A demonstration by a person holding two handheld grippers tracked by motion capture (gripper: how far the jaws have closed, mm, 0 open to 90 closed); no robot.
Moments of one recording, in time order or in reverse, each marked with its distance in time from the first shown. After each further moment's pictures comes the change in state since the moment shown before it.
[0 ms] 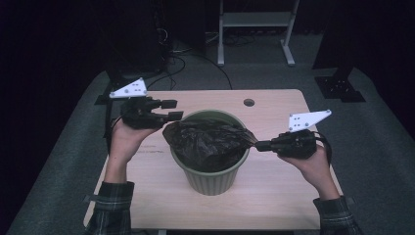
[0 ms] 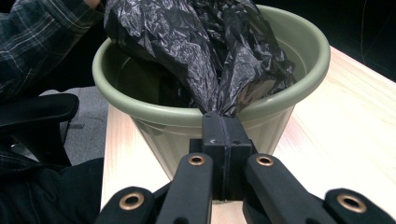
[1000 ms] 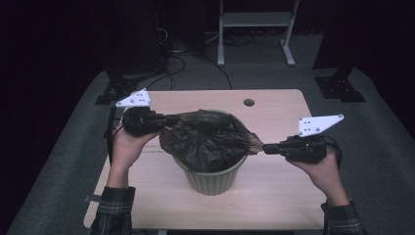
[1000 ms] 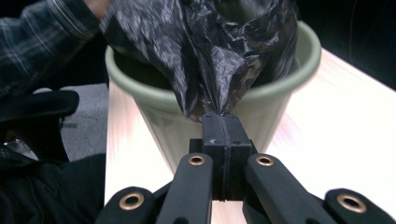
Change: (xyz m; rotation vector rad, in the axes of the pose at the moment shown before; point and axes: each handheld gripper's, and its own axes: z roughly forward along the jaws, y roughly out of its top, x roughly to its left) left arm -0.002 -0.030 -0.011 0.075 0.045 -0.004; right arm 0.012 -0.007 -0.021 -0.001 -0.034 -0.013
